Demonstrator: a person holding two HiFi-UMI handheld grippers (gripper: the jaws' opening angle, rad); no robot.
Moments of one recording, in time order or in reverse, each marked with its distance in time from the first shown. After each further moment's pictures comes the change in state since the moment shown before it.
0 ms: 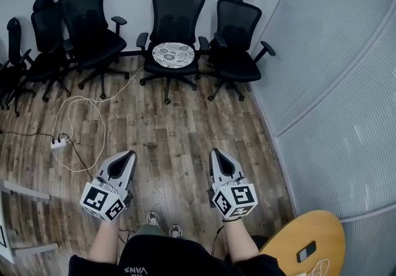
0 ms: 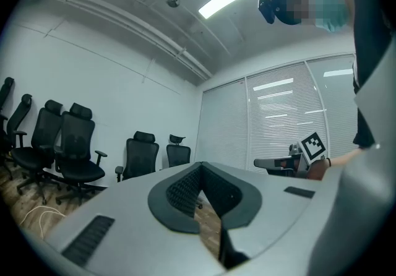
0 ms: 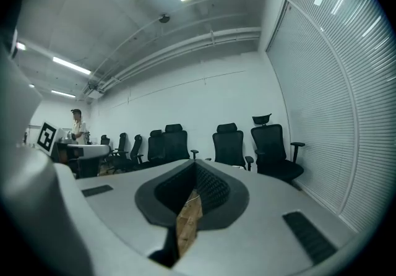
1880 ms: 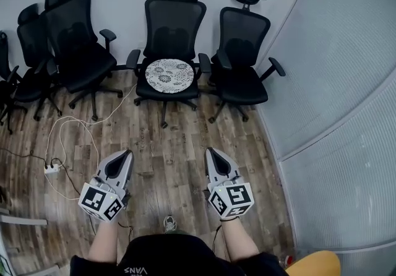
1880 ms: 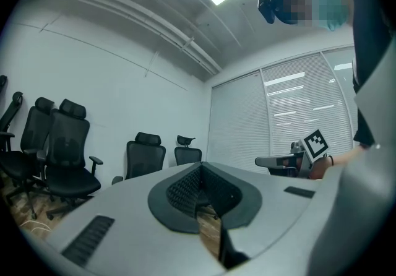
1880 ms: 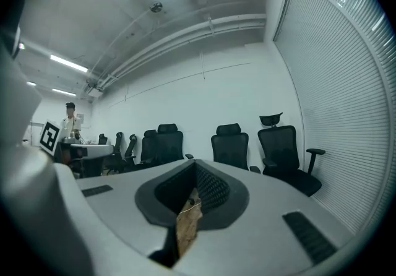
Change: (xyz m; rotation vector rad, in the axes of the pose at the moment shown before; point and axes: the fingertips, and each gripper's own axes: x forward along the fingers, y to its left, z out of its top) left arm 0.241 0.154 0.016 0.014 -0.010 0.037; right arm 0.259 -0.123 0.036 -0.026 -0.006 0.051
